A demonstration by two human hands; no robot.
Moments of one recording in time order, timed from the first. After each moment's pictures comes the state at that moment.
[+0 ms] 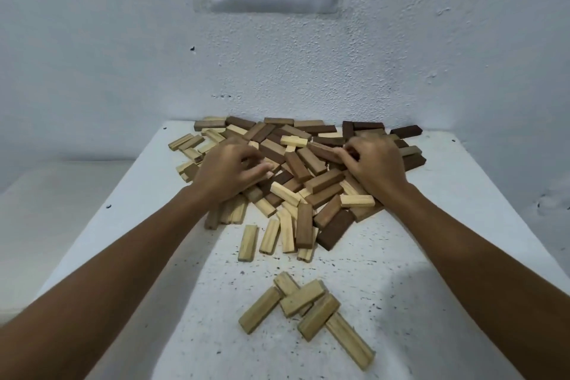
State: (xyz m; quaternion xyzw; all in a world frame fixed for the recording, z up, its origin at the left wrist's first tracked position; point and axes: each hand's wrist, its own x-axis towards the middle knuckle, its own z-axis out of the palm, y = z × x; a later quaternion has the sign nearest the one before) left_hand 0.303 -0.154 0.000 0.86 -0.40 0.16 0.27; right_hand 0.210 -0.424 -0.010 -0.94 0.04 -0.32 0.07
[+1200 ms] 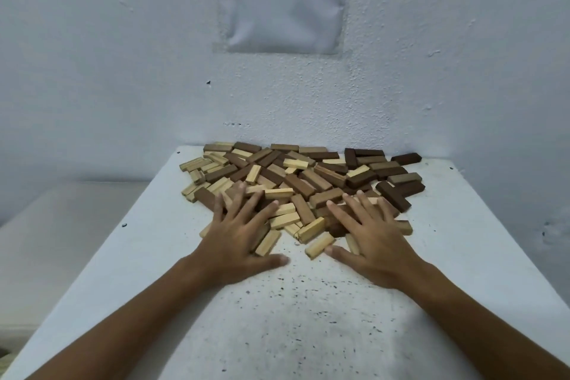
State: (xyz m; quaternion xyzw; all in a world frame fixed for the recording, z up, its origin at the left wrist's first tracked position) left_hand 0.233 -0.125 -0.035 0.90 -0.41 0.11 0.12; right_hand 0.127 -0.391 -0.027 -0.99 -0.04 -0.08 0.05
